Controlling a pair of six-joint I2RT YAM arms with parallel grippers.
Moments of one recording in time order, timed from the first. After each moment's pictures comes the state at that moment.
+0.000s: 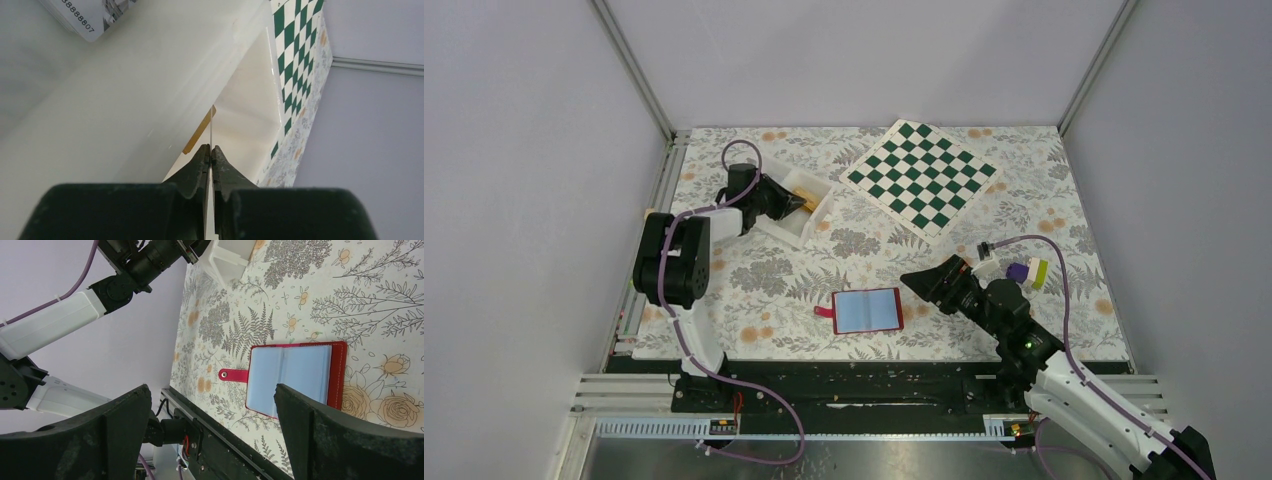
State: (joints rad) left arm -0.11 1.90 1.05 0.24 0.42 -1.02; right arm 0.65 0.53 0.21 0.11 -0.09 1.10
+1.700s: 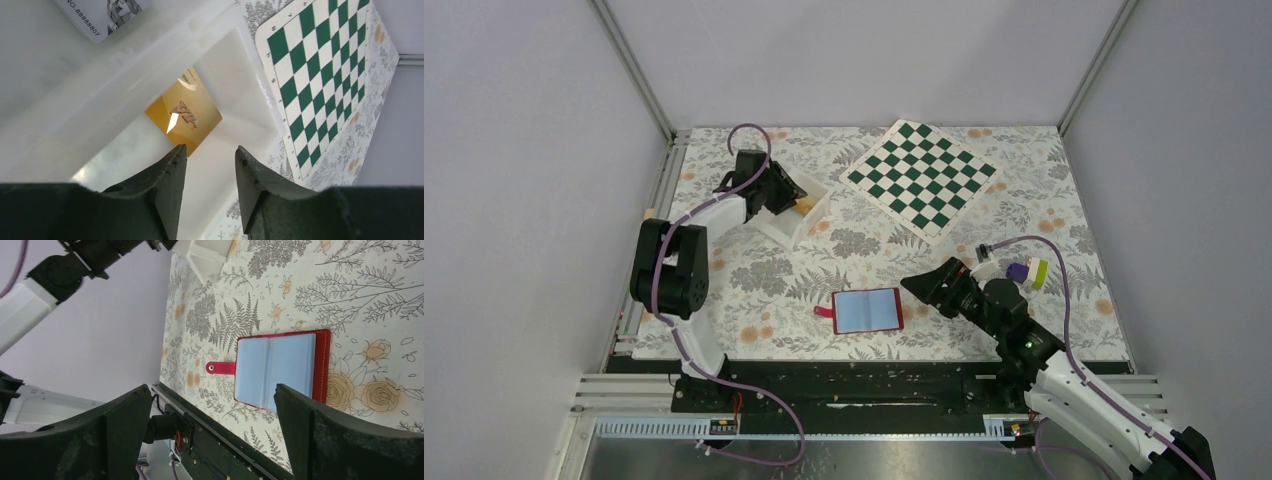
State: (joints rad) left arm -0.18 1.85 1.18 -0.06 0.22 -0.83; right arm 0.65 0.53 0.21 0.05 -0.09 1.09
